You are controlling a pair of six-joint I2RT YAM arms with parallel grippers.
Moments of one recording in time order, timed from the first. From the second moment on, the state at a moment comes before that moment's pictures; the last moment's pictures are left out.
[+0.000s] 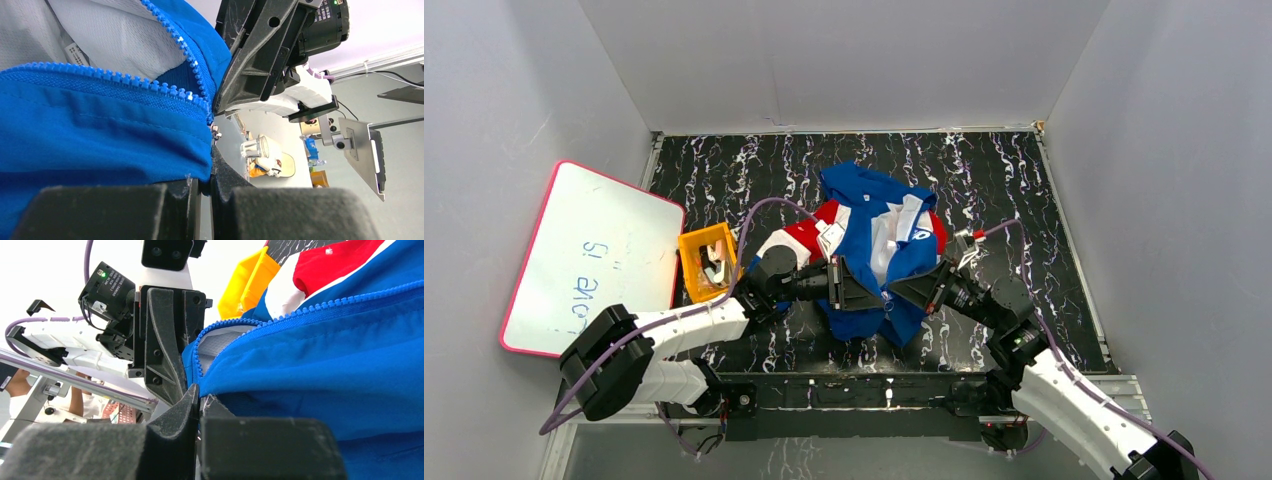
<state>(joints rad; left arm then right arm) -0.87 1.26 0.53 0.63 0.61 -1.03 0.60 0.55 0.23 0.39 -0.48 0.96</state>
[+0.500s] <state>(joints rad) -0.88 1.29 0.51 0.68 0.67 -1.08 0.59 0.43 0.24 0.19 -0.43 0.93</state>
